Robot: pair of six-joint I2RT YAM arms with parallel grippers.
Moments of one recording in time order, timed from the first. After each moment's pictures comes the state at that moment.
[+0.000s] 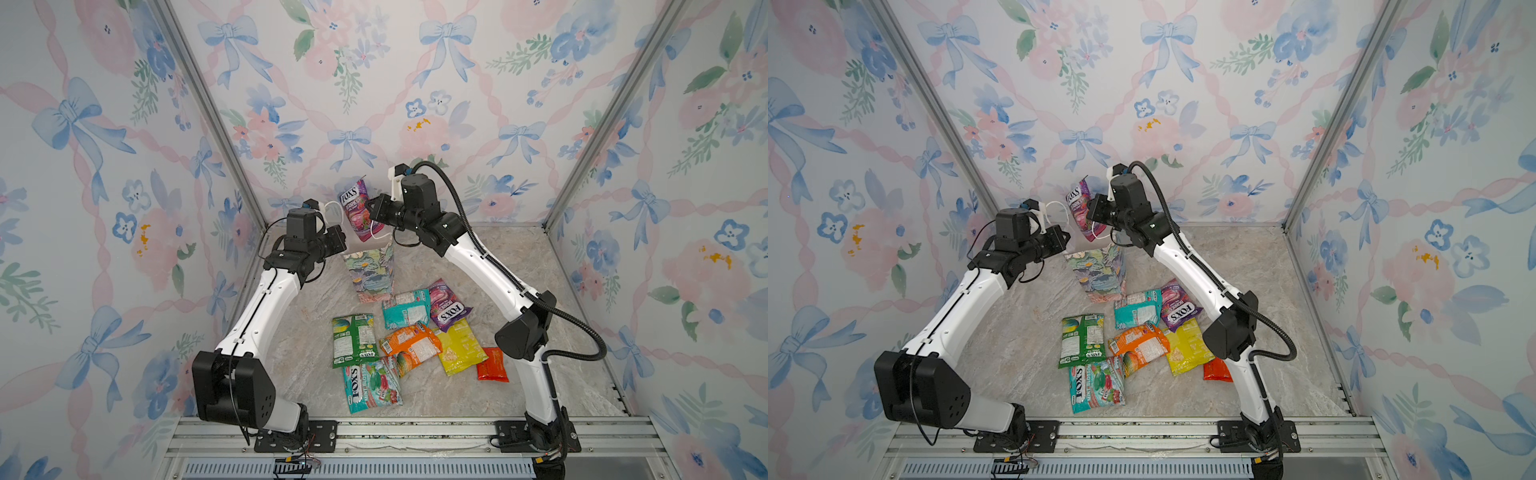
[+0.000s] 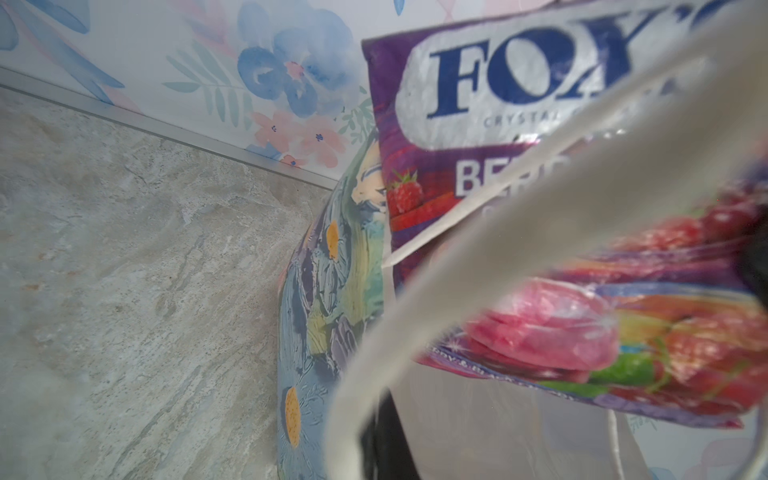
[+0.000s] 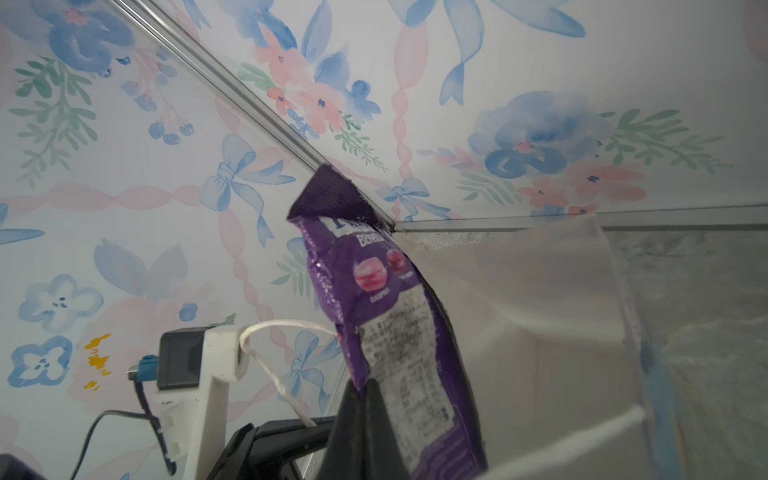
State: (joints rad) left arm -0.14 1.44 1.32 -0.39 0.23 -0.50; right arm 0.72 2.16 2.37 -0.48 -0.11 0.73
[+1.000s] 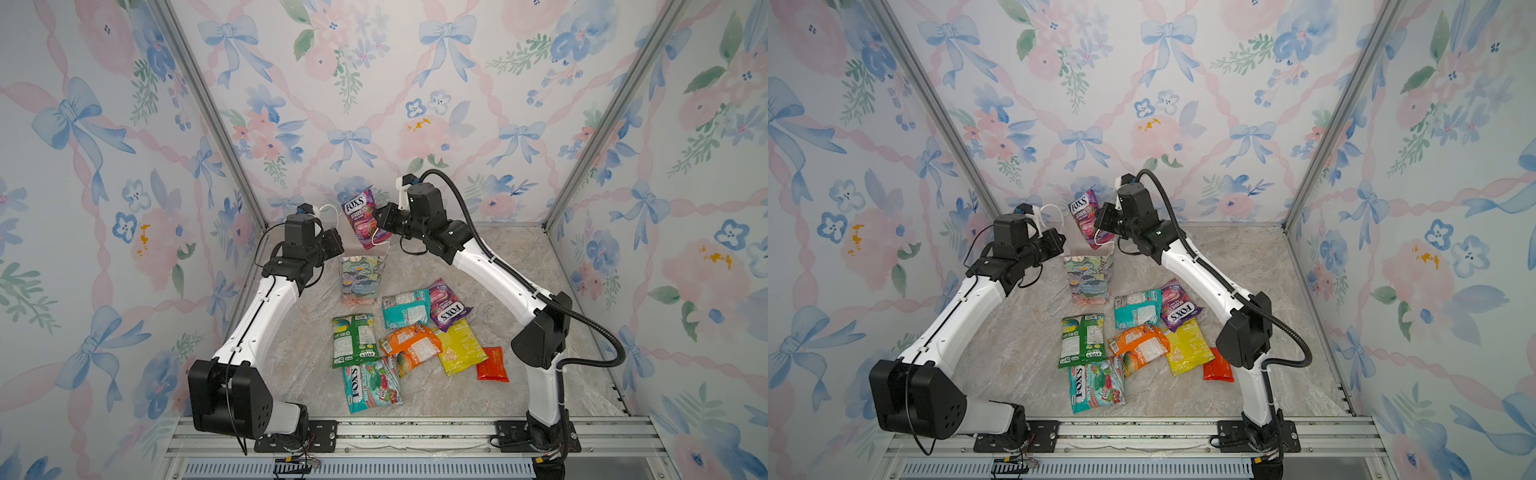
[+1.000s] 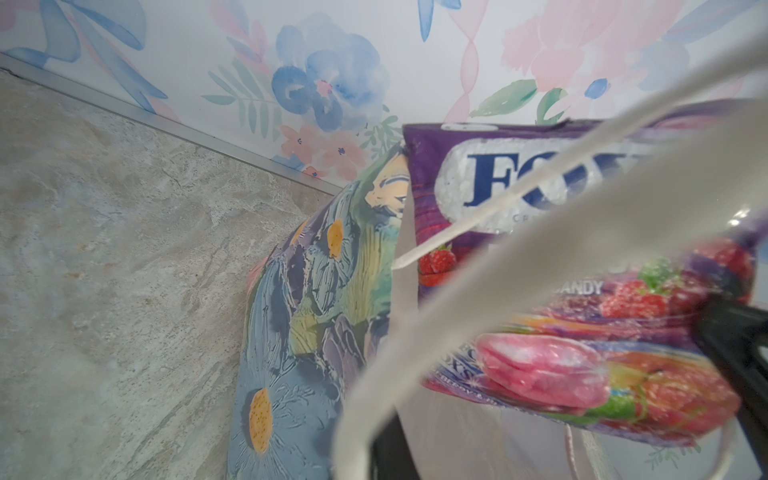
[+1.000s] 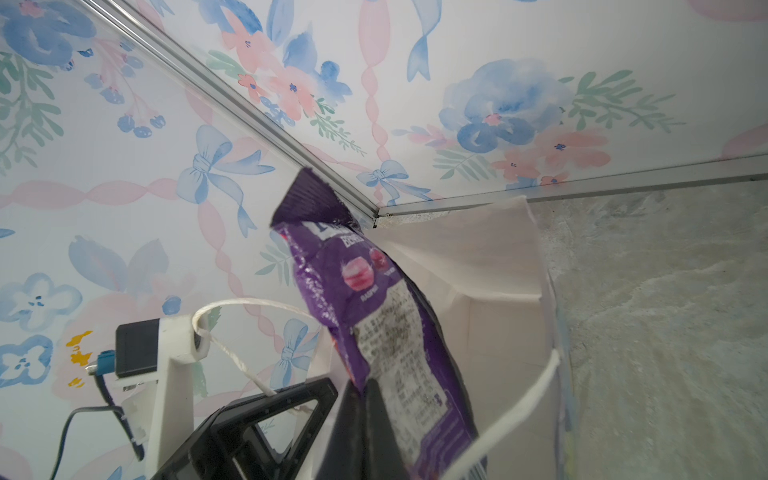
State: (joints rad) left arm -0.14 1.40 1.26 -0.34 0.18 -0.53; right arm 0.71 2.05 2.12 -0.38 -0.10 0.77
